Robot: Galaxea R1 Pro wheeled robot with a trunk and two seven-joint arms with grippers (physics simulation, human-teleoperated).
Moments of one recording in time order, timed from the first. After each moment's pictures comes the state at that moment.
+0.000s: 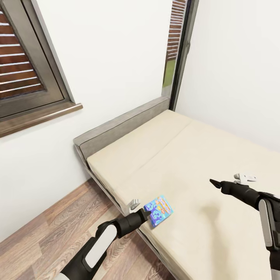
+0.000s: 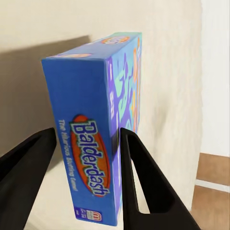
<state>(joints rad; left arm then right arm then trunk) -0.44 -0.06 -0.48 -1.06 1.11 0.45 -0.08 -0.44 -0.18 -0.42 -1.61 0.01 0.89 0.51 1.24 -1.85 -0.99</state>
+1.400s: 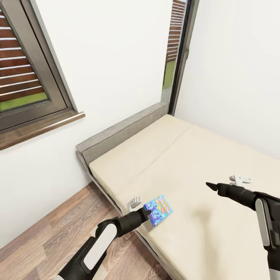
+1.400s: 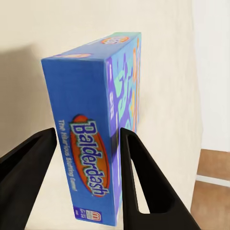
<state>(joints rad) -0.42 -0.05 -0.49 -1.15 1.08 0.48 0.00 -0.44 -0.18 -0.39 -1.61 0.01 0.98 0.53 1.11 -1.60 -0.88</state>
